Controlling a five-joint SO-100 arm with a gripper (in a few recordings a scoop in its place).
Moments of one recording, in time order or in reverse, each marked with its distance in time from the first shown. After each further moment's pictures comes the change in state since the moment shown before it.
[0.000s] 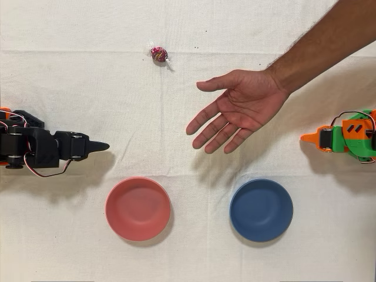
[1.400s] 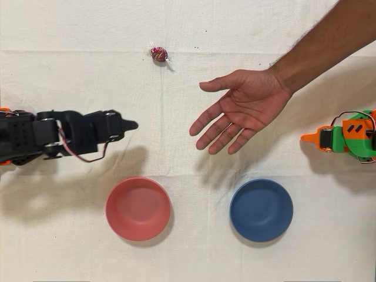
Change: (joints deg) arm -12.7 -68.7 -57.0 -10.5 -0.7
